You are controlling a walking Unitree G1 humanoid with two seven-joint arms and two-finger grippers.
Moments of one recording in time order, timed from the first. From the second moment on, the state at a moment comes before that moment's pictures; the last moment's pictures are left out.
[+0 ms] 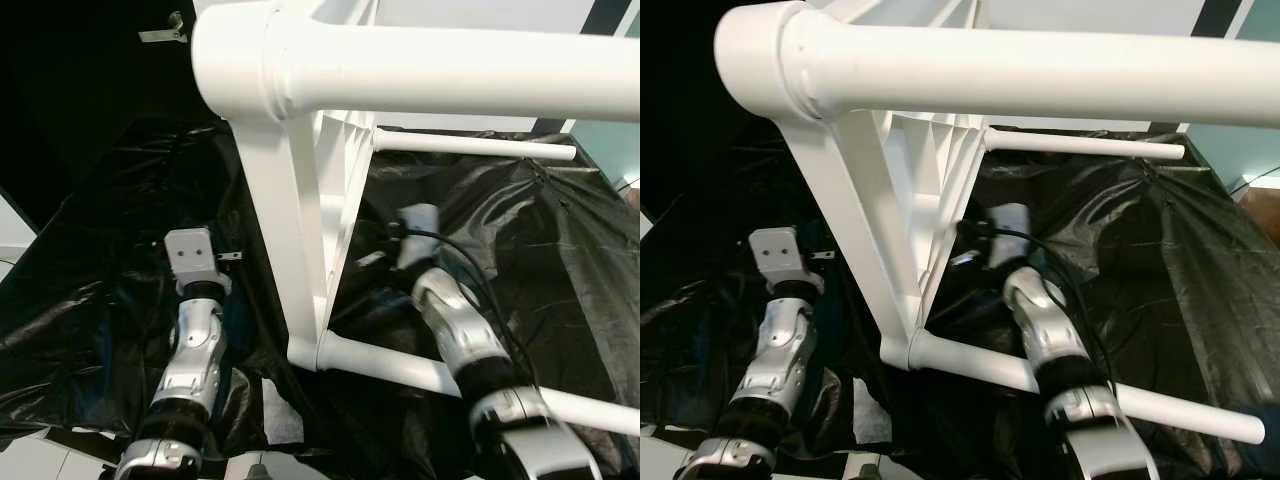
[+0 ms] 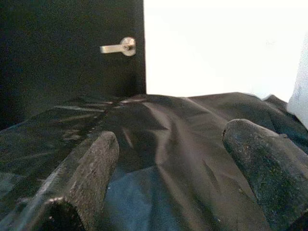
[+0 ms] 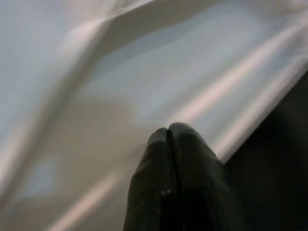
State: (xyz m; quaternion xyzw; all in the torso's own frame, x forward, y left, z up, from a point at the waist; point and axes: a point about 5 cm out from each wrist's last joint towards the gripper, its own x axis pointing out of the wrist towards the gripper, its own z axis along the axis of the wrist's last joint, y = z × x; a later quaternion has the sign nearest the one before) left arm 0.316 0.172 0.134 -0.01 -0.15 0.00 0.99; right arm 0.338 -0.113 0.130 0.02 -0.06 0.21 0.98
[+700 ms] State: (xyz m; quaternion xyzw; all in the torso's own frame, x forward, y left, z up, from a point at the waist) left arm 0.274 0.180 0.140 -0.07 -0.12 -0.22 0.97; right arm 0.308 -0.129 0.143 -0.15 -0.12 0.07 0.98
